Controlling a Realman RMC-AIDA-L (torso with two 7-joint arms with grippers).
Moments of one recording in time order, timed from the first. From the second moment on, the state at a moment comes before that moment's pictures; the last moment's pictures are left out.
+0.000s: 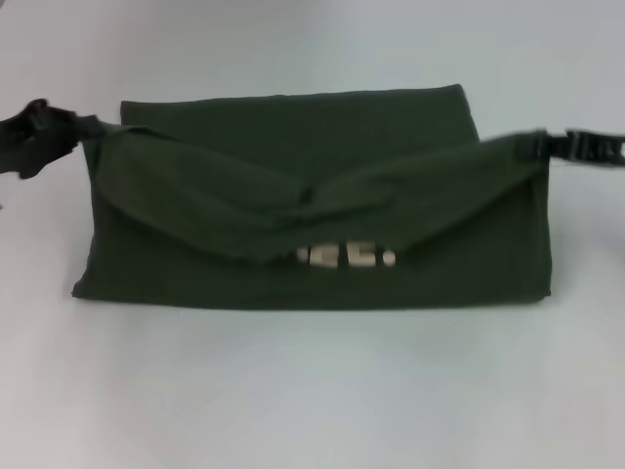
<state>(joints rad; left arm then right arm) -0.79 -1.84 0.11 0.46 2.30 1.34 -2.28 0.78 1.86 -0.49 -0.51 -2.12 -1.27 2.01</state>
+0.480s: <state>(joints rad) -0.81 -1.98 0.12 0.38 2.19 0.85 -2.03 0.89 1.97 -0.58 -0.38 -2.11 -0.72 2.01</state>
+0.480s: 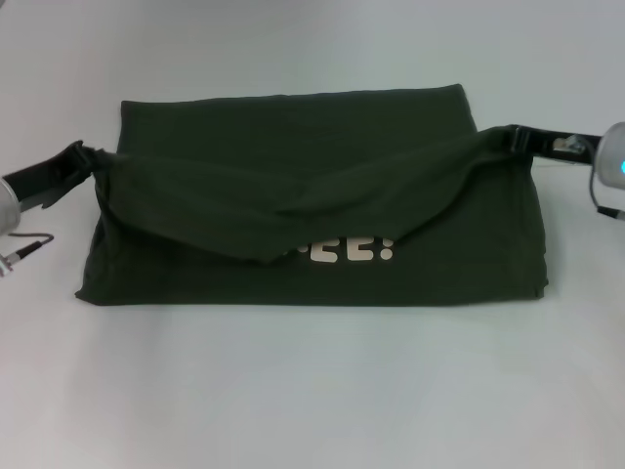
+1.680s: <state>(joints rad) -0.66 -1.98 0.25 0.58 2.23 1.21 -1.94 0.60 1.90 -0.64 -0.57 -1.75 -1.17 1.86</state>
